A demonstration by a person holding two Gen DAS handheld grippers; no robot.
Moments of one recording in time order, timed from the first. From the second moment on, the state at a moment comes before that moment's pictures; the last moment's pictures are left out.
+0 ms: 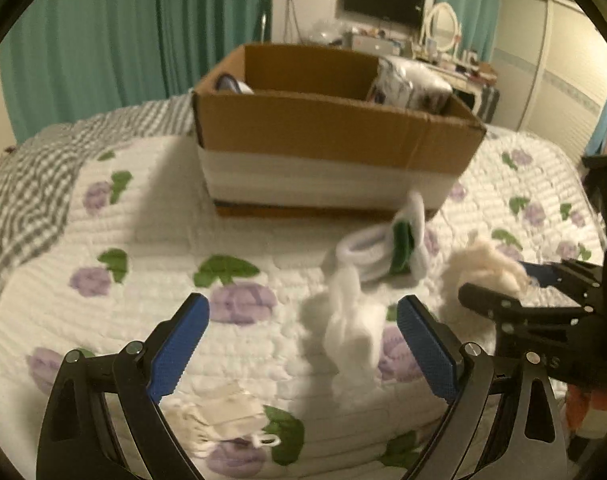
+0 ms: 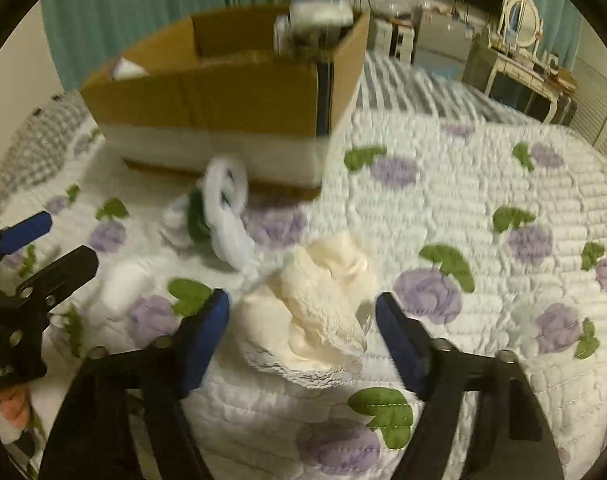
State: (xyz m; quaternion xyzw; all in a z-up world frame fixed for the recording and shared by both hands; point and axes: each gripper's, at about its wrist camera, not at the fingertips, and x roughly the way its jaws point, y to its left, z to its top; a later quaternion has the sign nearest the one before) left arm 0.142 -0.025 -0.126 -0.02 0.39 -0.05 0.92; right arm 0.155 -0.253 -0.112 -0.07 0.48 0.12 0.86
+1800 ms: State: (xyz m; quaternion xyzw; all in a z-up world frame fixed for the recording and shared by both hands) left arm 0.196 -0.022 0.048 0.04 0.27 -0.09 0.96; right arm 0.194 -0.204 0.103 -0.05 0.29 0.22 0.93
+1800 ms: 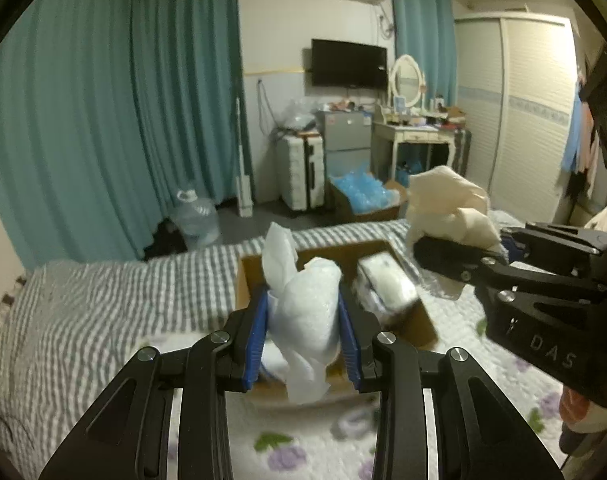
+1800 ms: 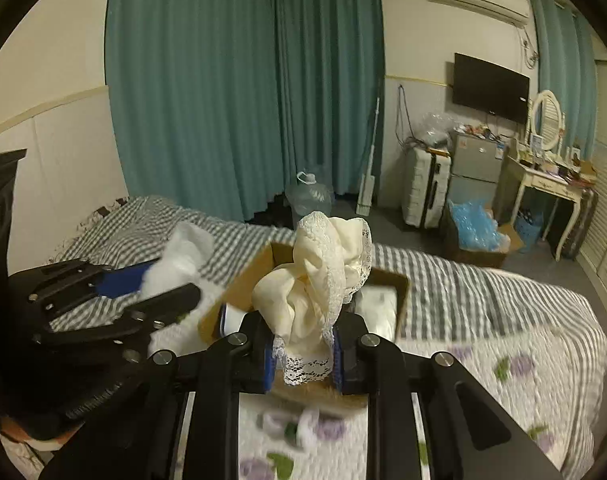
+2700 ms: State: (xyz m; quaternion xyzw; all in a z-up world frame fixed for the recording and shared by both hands) left arm 0.283 -0.018 -0.017 0.04 0.27 -0.08 0.96; right arm 0.315 -0.218 0.036 0.01 0.32 0.18 0.93
